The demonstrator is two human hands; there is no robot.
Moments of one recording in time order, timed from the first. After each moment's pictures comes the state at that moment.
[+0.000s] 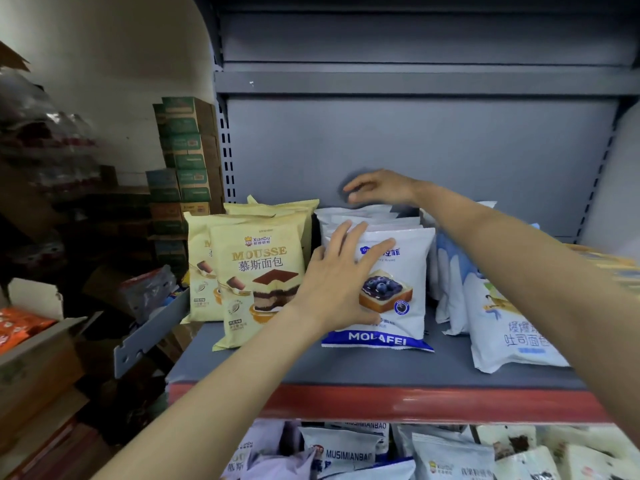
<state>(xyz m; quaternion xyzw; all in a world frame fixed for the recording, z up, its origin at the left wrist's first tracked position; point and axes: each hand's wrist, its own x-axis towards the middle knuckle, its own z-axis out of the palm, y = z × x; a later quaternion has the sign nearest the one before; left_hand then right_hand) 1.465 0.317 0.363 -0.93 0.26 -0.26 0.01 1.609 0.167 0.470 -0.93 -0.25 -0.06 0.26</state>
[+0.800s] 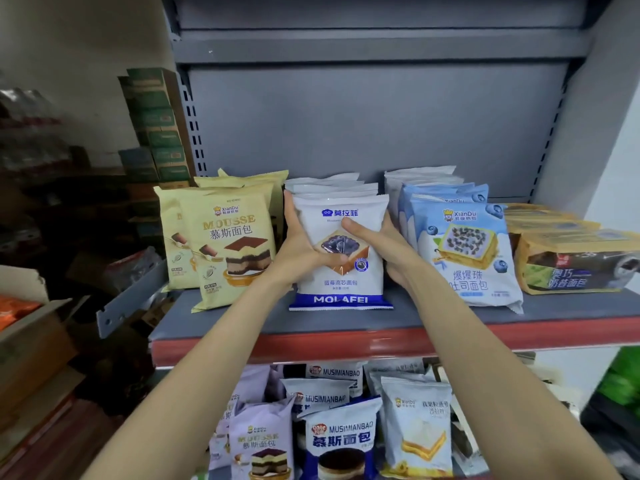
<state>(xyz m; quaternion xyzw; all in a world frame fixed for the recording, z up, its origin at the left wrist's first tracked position) 1.475 0.311 0.340 -0.77 0.19 -0.10 -0.60 1.482 0.149 0.346 -0.66 -0.16 -0.05 0.73</state>
